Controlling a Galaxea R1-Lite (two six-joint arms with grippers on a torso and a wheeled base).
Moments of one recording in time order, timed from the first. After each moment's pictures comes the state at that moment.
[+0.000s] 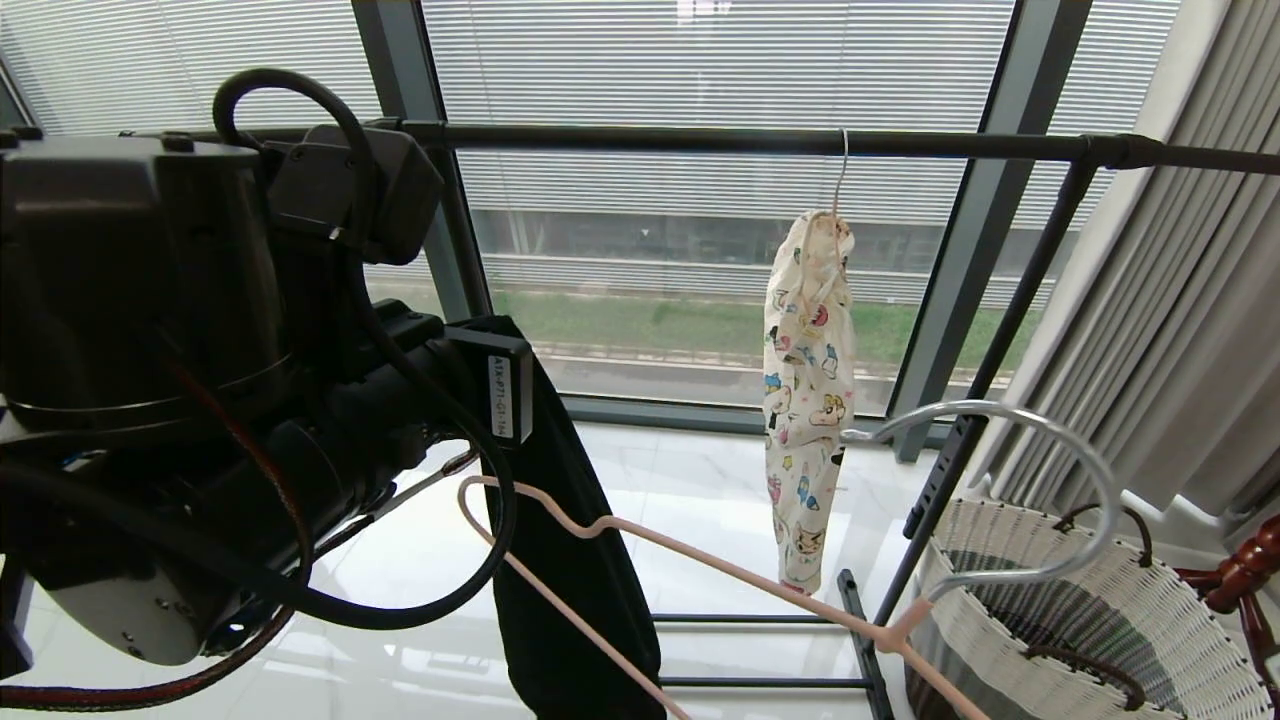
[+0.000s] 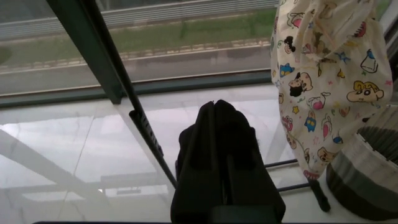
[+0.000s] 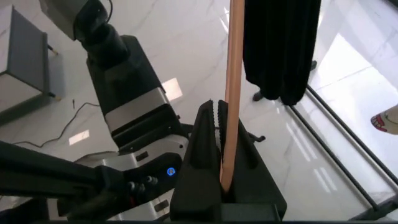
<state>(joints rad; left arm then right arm) -0.80 1.43 -0.93 -0.33 0.61 0.05 1.44 1.11 -0.61 -0.08 -0.19 0.31</state>
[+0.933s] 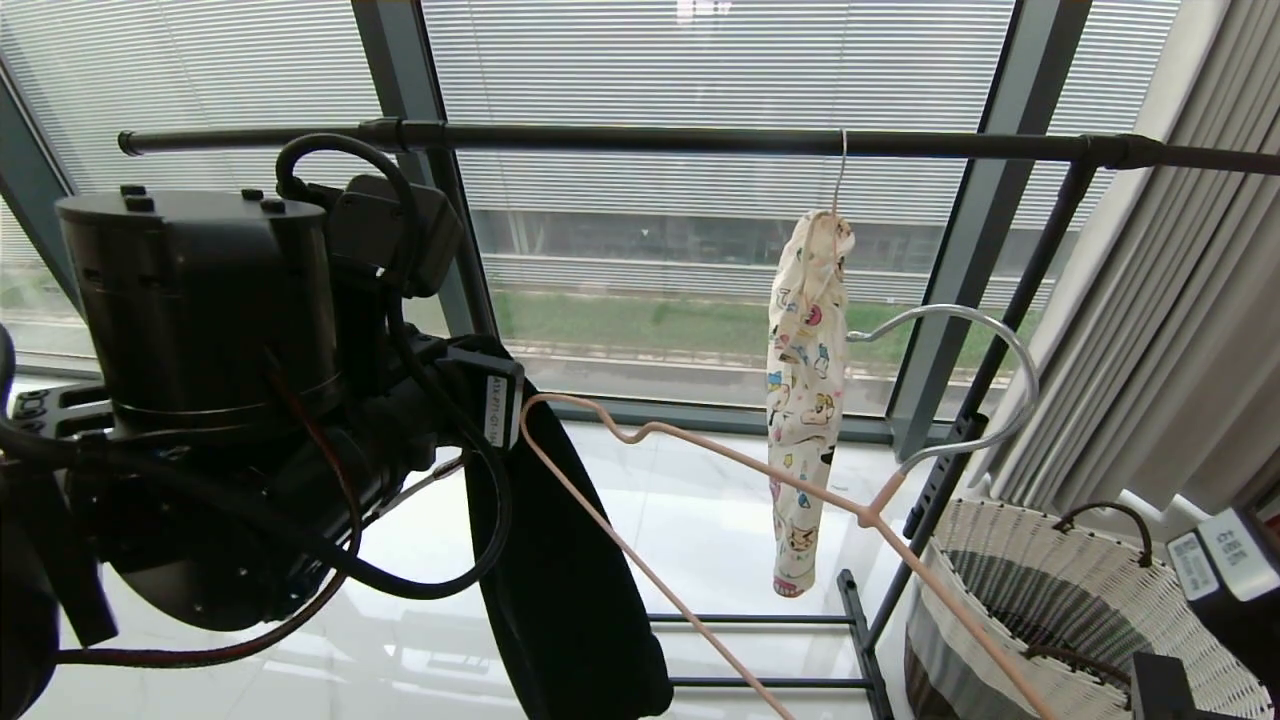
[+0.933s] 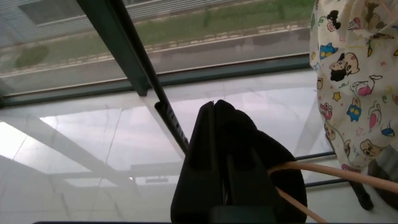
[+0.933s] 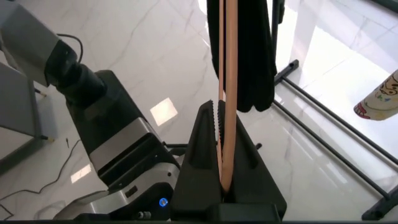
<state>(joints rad) -0.72 1.47 -0.89 -0.36 0.61 0.12 1.31 1.15 -0.57 -0.23 -0.19 0.37</state>
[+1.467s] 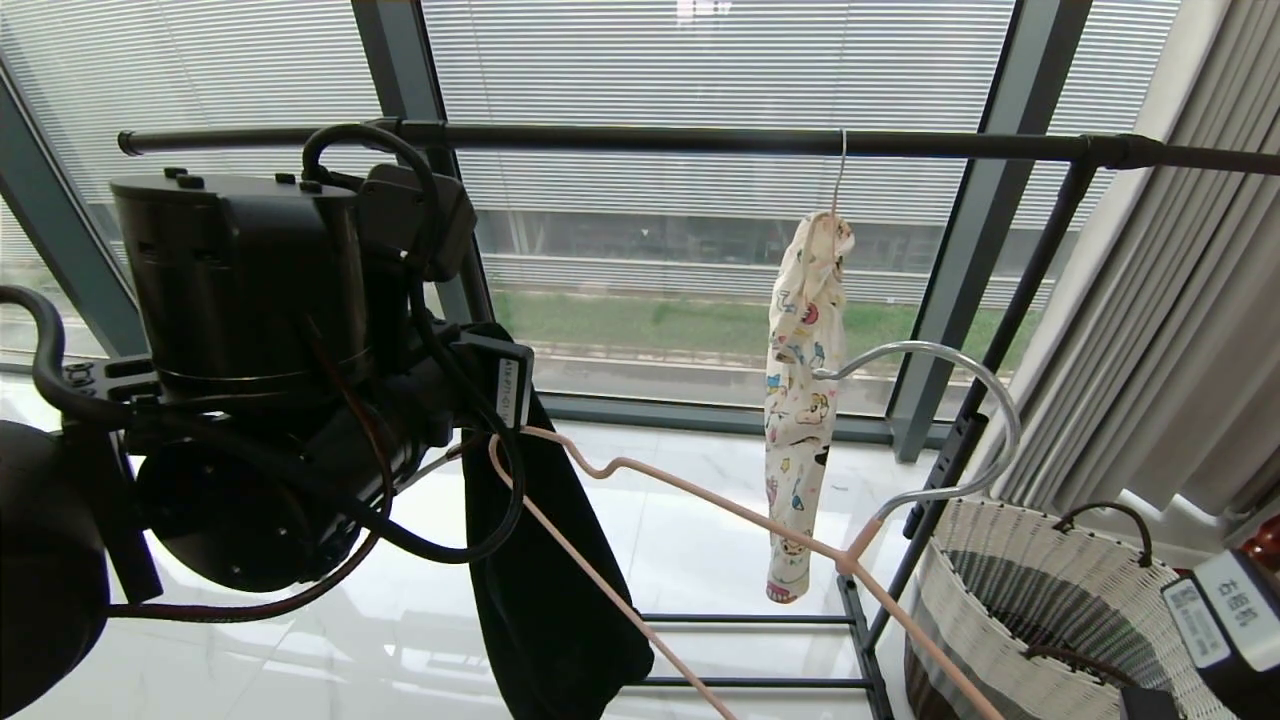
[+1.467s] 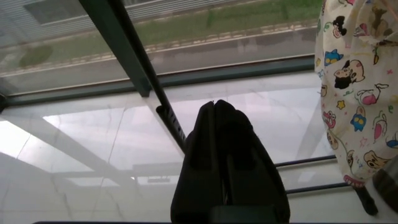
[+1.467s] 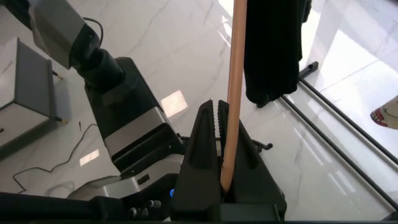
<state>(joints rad) -0.70 1.51 -0.93 -0.36 0.61 0.13 1.36 1.17 -0.57 -0.23 -0.14 0.35</state>
